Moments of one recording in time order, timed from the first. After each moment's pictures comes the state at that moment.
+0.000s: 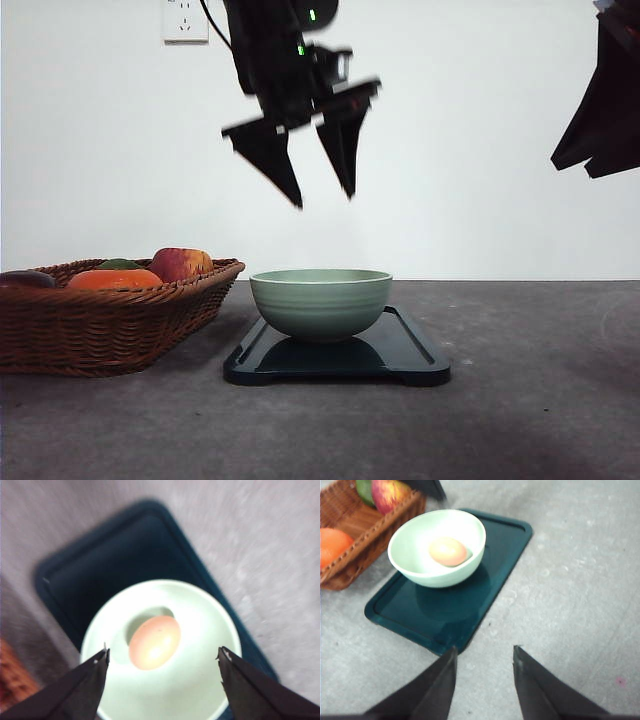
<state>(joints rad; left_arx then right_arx) -0.60 2.09 2.08 -1.05 0.08 -0.03 0.48 0.70 0.51 -0.33 -0.07 0.14</state>
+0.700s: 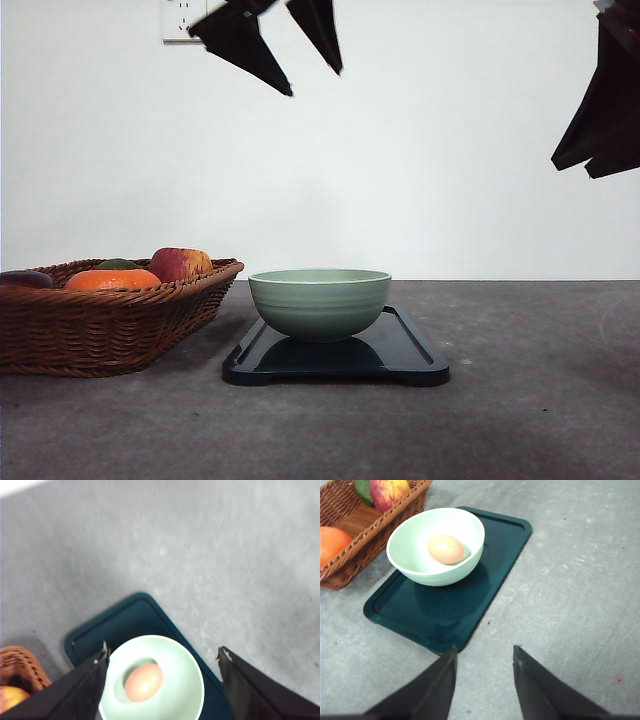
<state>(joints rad) -0.58 1.68 1.70 -0.69 0.13 -0.02 0.48 0.70 0.51 -0.33 -0.07 0.14</state>
